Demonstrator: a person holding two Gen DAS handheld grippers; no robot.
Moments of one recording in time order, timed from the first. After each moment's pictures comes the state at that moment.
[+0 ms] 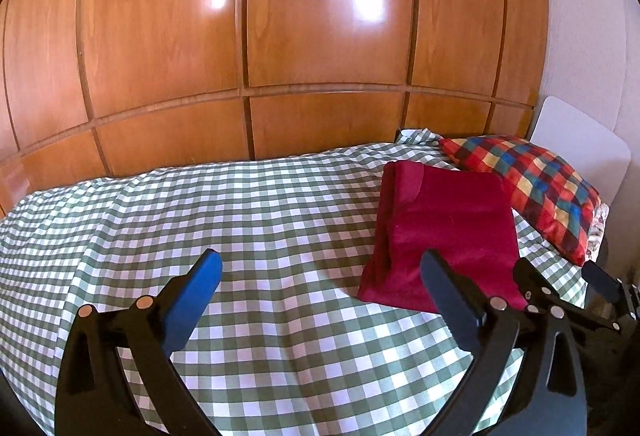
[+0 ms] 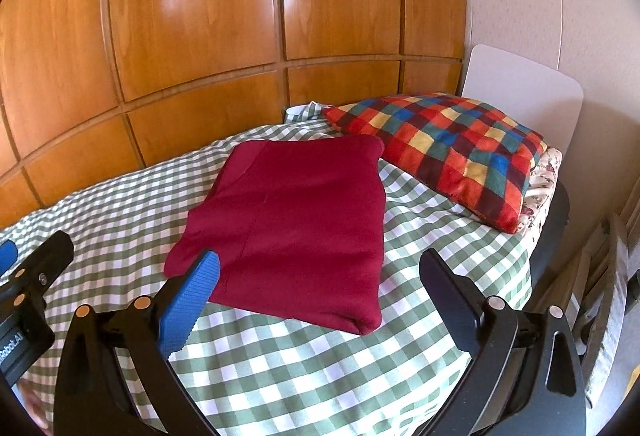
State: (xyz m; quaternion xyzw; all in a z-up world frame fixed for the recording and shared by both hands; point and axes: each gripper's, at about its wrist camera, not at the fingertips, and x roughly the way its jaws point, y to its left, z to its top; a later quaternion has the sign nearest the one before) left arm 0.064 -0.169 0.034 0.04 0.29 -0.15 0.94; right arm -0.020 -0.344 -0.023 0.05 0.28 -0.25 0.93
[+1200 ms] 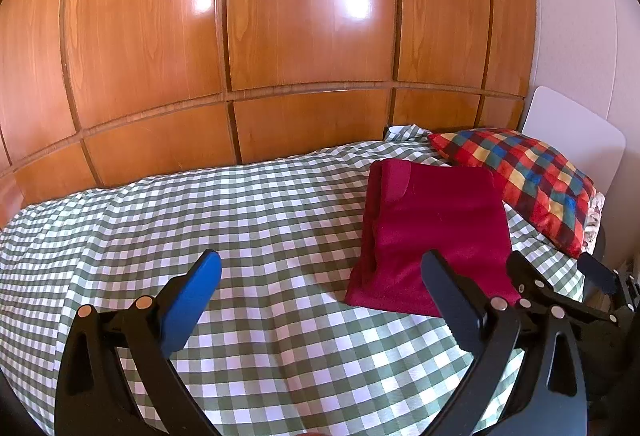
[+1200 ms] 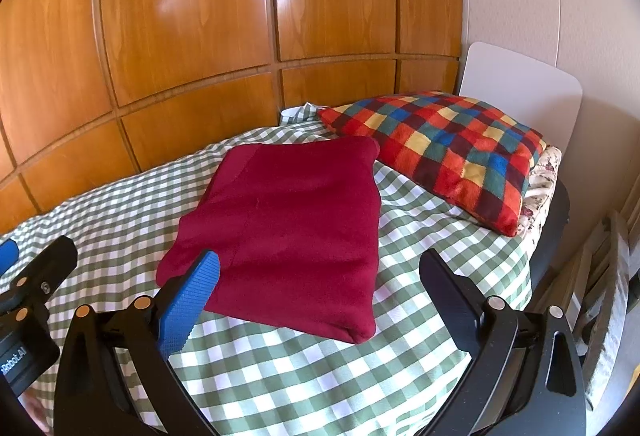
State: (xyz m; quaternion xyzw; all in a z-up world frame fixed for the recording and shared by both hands) left arm 0.066 -0.183 0.036 0.05 0.30 -0.16 0.94; right arm -0.015 -0.354 -0.022 0.06 0.28 -0.25 0.92
